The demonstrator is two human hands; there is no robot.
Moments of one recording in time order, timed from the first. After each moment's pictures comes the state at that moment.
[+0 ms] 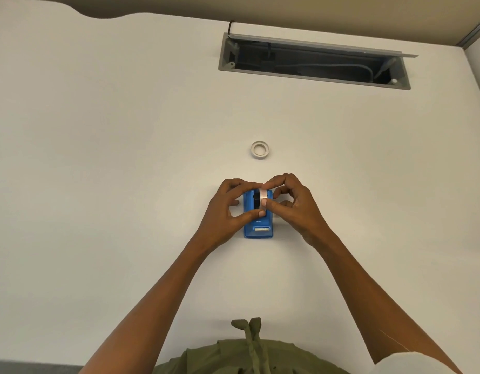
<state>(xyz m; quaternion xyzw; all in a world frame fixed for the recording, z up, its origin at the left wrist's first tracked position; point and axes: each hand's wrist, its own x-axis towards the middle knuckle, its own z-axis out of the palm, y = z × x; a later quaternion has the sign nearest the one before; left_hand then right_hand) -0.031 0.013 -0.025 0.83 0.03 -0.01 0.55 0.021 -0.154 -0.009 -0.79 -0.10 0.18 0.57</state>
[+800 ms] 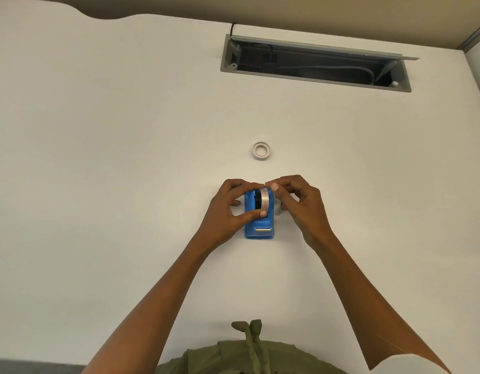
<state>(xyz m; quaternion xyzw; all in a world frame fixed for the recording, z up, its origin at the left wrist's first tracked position) -0.030 0.014 -0.025 0.82 0.03 -0.02 0.57 0.018 -0.152 -0.002 -0.80 -0.03 0.12 0.59</state>
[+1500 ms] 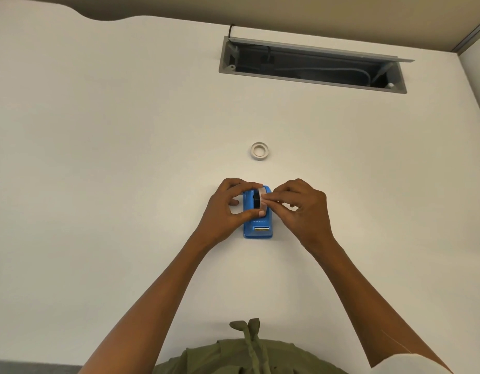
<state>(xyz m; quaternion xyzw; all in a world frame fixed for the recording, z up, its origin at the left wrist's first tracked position) -0.028 0.014 -0.022 0.82 0.04 -0.02 0.57 0.008 -0.157 0.014 -0.88 -0.26 -0.04 0.39</state>
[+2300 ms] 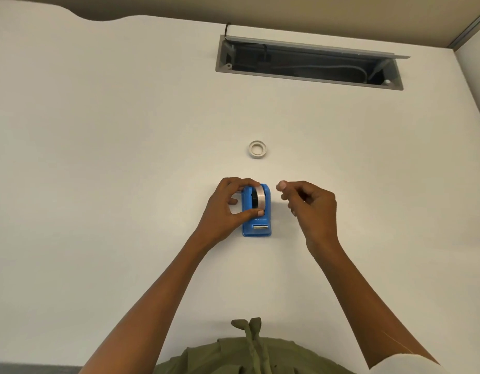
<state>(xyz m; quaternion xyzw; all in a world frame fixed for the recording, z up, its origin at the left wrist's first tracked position) -0.031 0.013 -0.020 0.82 0.04 -0.02 0.57 -0.002 -0.155 0.025 -0.81 0.07 0.06 0.58</state>
